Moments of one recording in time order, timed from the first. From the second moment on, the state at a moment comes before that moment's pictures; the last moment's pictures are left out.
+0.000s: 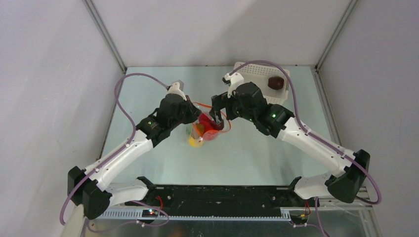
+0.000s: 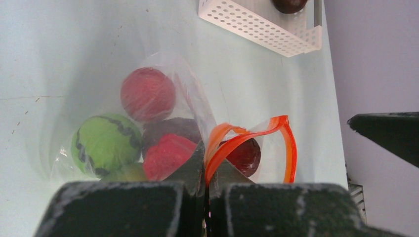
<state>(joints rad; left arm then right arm) -0.64 1.14 0.98 -0.32 -0.13 -0.73 0.86 1.35 1.35 -0.44 0.09 0.28</state>
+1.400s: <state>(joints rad) -0.64 1.15 1.01 -0.41 -0.23 -0.75 0.12 2.16 1.81 -0.40 0.33 0.73</state>
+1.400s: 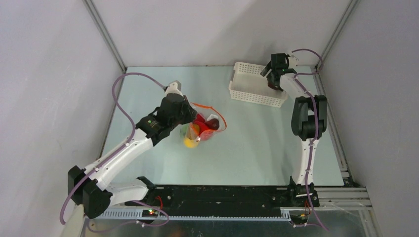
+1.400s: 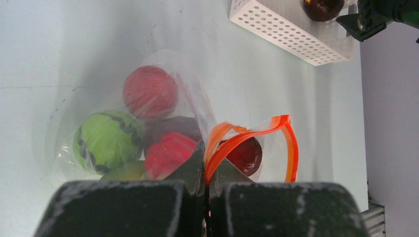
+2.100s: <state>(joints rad) -0.64 1.17 1.03 -0.42 -0.20 -0.74 0.12 2.27 1.84 -0.38 0.52 1.04</state>
